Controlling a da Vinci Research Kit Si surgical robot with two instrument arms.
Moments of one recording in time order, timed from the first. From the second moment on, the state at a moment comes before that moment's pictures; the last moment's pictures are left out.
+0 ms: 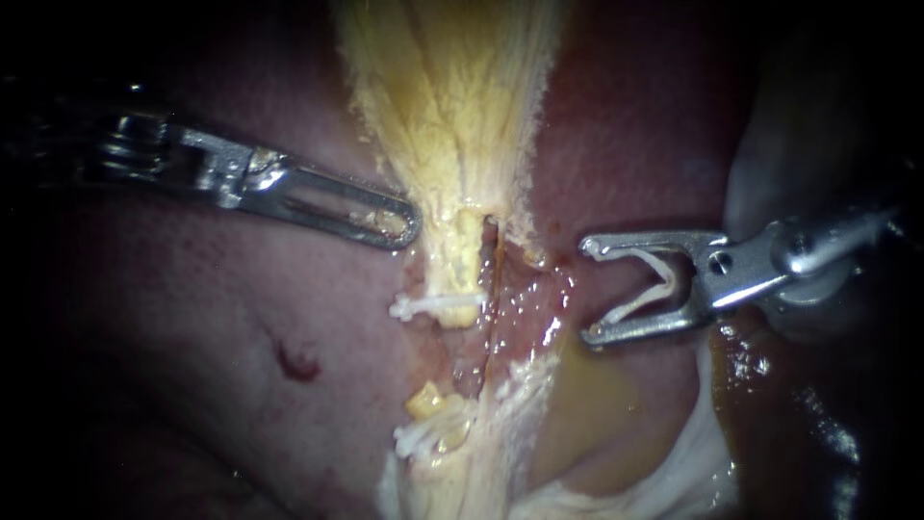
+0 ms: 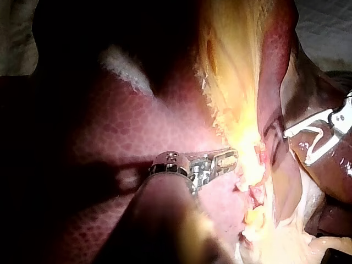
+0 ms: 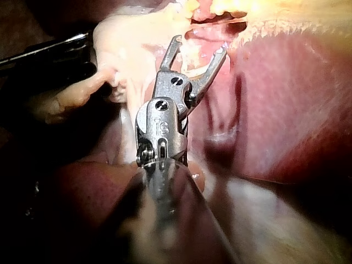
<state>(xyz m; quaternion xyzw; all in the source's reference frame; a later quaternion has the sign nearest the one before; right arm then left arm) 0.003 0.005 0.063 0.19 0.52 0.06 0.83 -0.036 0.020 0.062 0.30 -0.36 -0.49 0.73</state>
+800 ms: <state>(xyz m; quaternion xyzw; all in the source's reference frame) 0.004 0.005 0.063 0.20 0.53 0.05 0.82 -0.032 0.023 0.056 0.30 -0.37 -0.51 0.72</state>
